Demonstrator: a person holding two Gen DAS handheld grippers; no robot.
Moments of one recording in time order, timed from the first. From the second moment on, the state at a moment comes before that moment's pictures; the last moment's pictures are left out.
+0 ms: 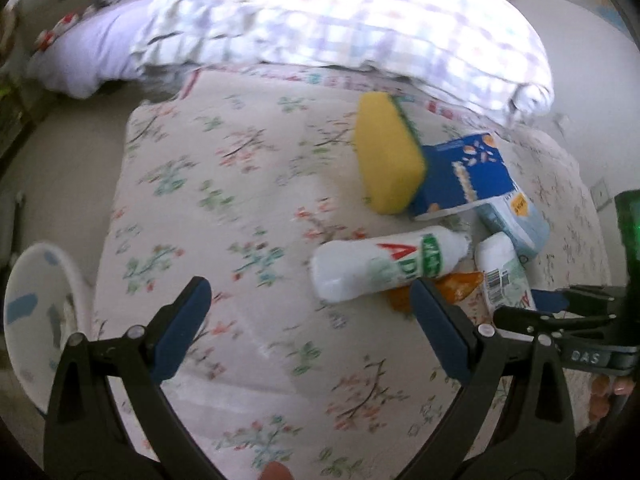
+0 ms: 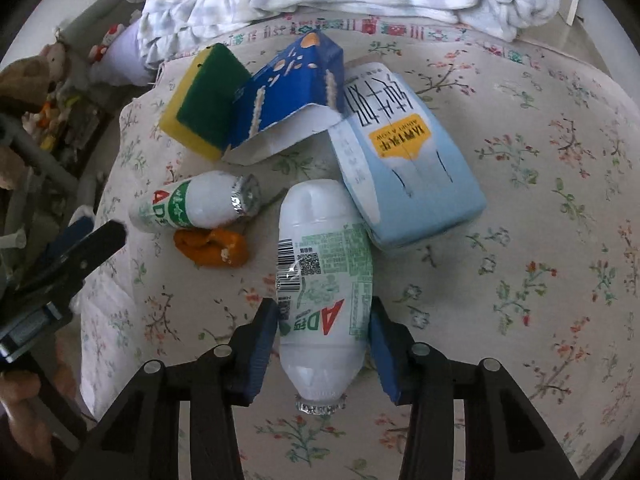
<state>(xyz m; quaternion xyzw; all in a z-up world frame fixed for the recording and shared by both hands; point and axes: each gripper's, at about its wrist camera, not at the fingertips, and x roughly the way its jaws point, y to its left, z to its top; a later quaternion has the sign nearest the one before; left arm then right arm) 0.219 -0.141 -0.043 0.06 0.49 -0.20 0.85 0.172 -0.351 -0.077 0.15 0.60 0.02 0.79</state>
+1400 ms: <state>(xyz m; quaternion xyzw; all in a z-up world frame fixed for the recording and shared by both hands) 0.176 -0.131 -0.049 0.05 0.54 -0.25 0.81 0.110 -0.349 -0.024 0.19 0.54 0.05 0.82</state>
